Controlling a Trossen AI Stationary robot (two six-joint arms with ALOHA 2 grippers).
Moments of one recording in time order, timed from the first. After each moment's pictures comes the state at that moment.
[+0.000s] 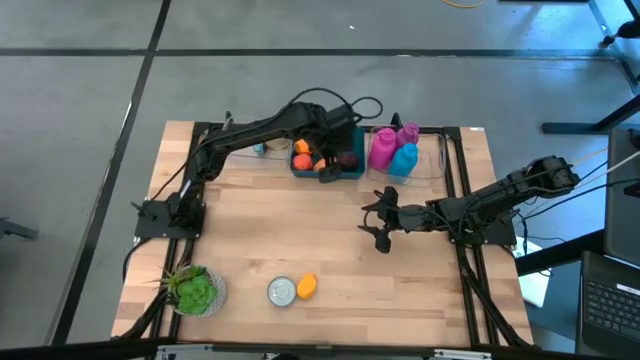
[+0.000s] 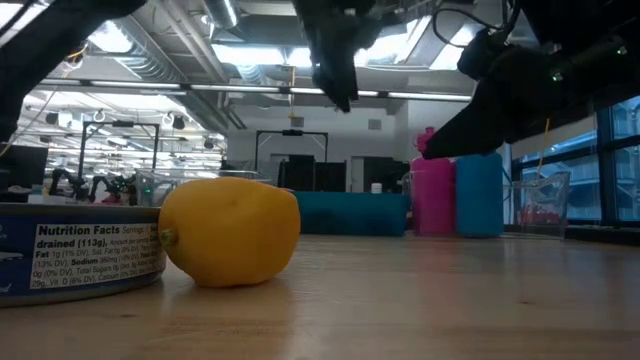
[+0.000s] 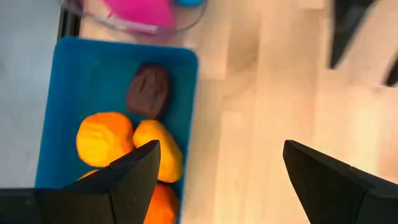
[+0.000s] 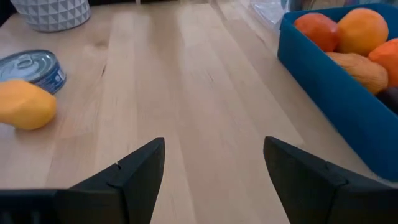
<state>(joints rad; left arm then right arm) 0.35 2.08 2.30 -1.27 0.05 0.20 0.25 1.28 0.40 0.37 0.39 0.24</state>
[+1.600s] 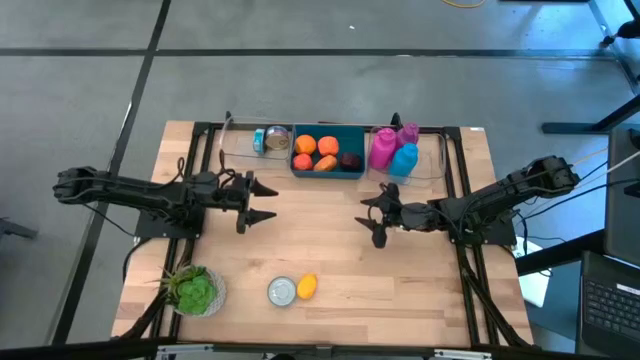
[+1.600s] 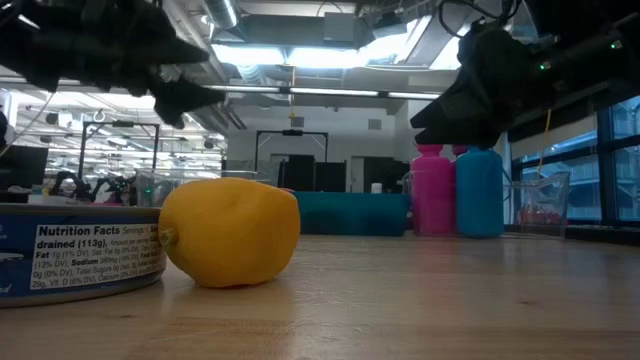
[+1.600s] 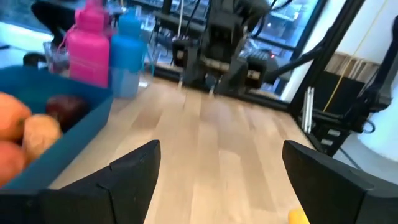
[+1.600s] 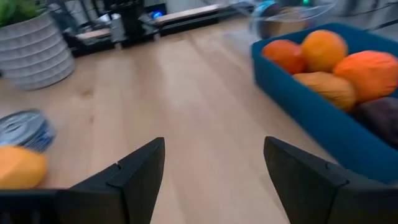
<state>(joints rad) 0.12 0.73 0.21 0.50 0.07 -0.26 0.25 1.28 0.40 0.47 0.48 0.34</state>
